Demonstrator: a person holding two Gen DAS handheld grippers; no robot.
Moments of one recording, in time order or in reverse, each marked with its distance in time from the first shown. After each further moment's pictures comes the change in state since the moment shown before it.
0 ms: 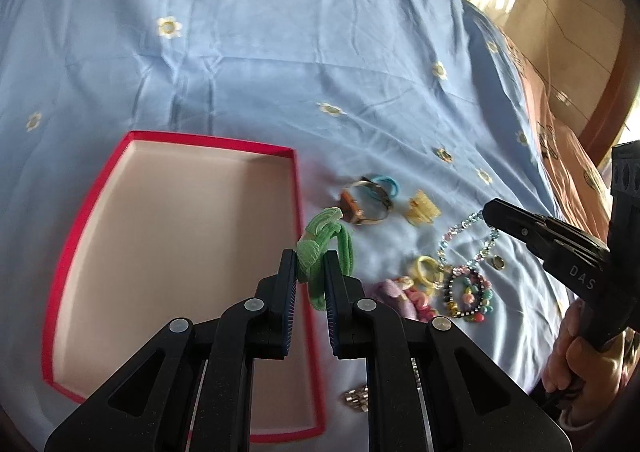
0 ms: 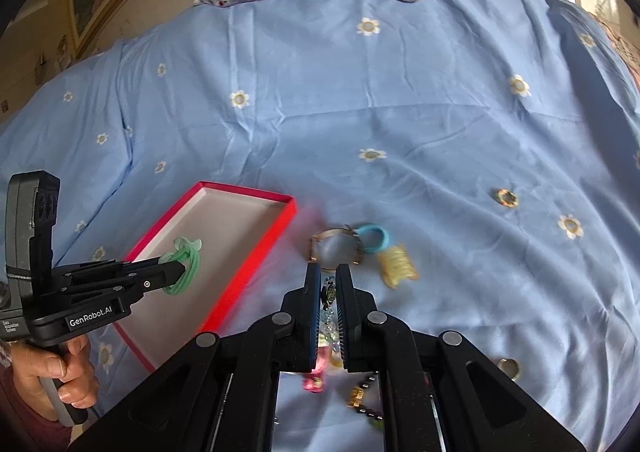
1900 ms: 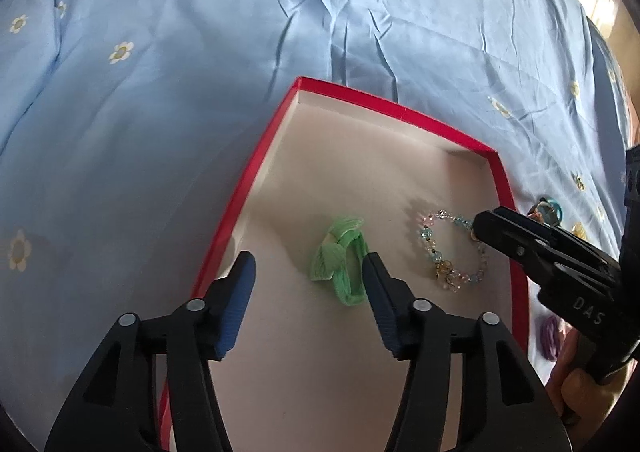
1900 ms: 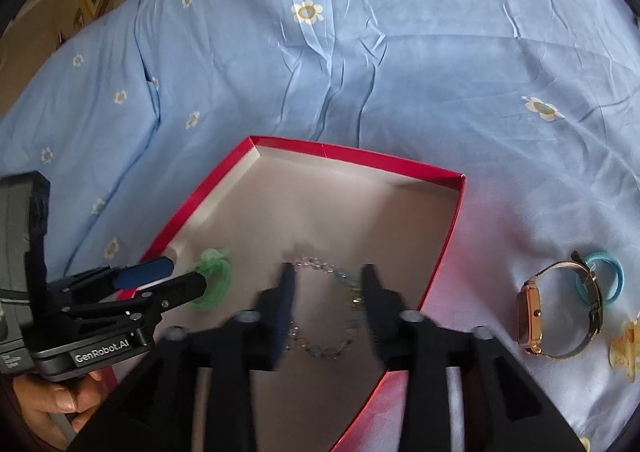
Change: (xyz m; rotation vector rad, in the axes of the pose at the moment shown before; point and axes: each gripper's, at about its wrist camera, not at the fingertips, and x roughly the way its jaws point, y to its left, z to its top) left arm 0.043 0.135 0.009 -0.179 0.118 0.277; right arm 0.174 0.093 0.020 0.002 0.189 0.216
